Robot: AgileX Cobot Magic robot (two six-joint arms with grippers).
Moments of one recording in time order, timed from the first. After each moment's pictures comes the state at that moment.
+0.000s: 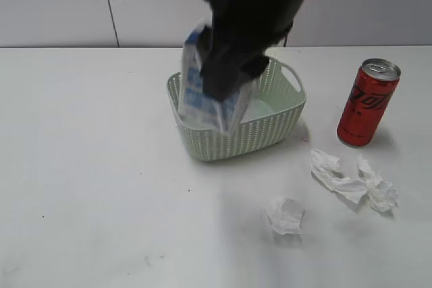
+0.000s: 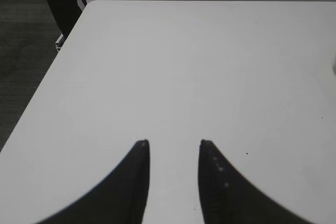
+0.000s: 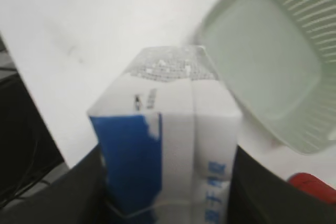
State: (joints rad) left arm 0.05 -0.01 -0.51 -0.09 1.05 0.13; right arm 0.84 1.71 -1.63 0.06 1.21 -0.41
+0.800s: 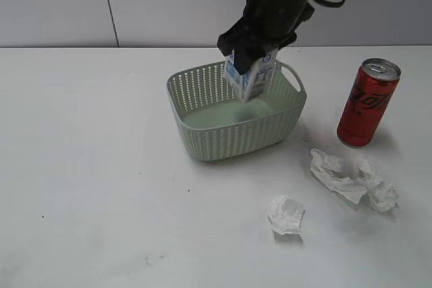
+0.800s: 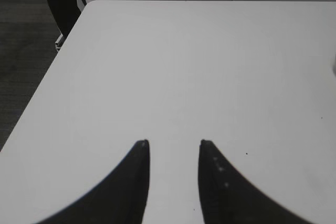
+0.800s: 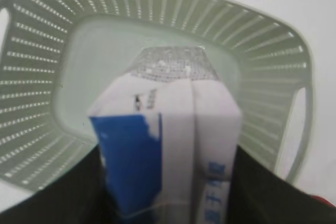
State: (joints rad) left arm 0.05 -0.01 -0.51 -0.09 1.05 0.13; right arm 0.56 2.04 -1.75 0.01 0.94 -0.12
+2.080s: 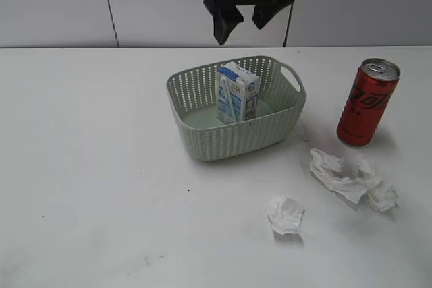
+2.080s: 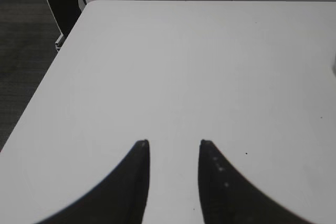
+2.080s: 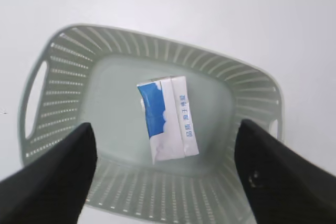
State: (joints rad) left arm 0.05 -0.01 -0.51 -0.09 1.05 0.13; right arm 0.56 2.18 -2.14 0.03 1.19 -0.12
